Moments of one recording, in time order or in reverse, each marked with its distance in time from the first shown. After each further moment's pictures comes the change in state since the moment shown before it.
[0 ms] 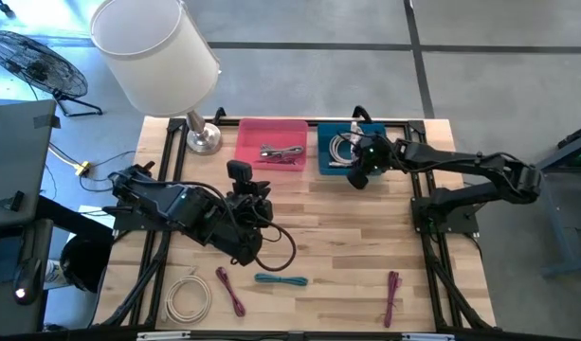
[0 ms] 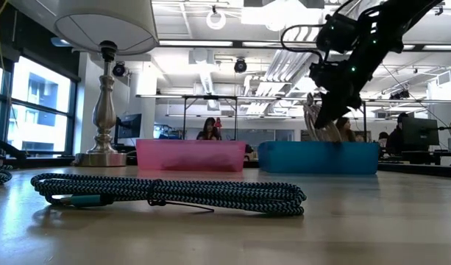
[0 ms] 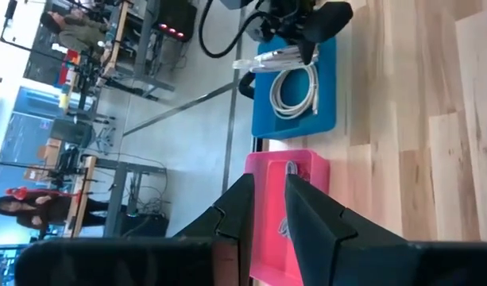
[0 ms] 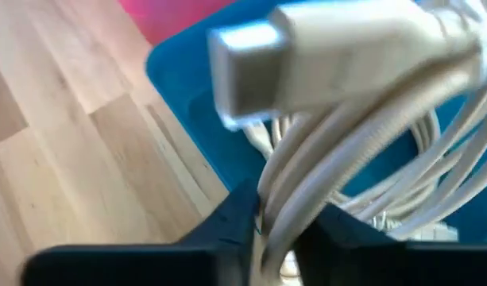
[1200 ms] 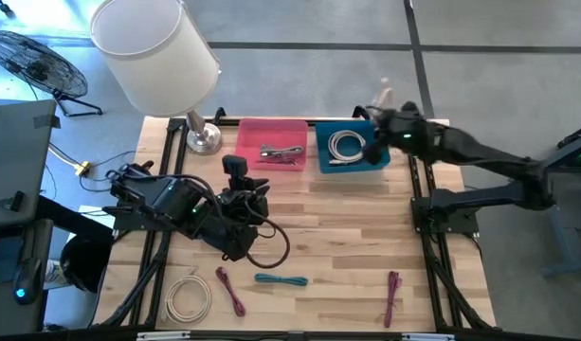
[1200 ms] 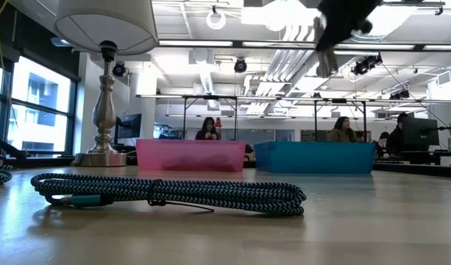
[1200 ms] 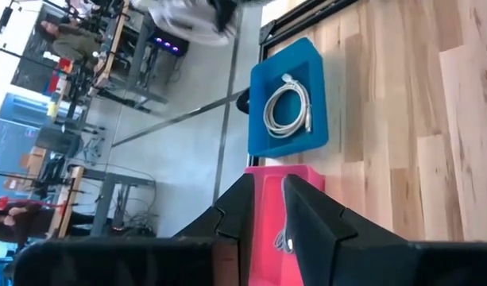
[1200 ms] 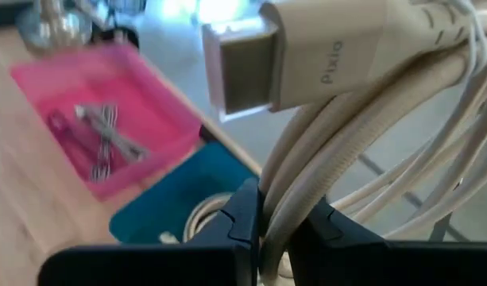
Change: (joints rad) left arm -0.001 -0.002 0.101 -0.002 0.021 0.039; right arm 0.115 -0.190 0.393 -0.288 0.417 -0.053
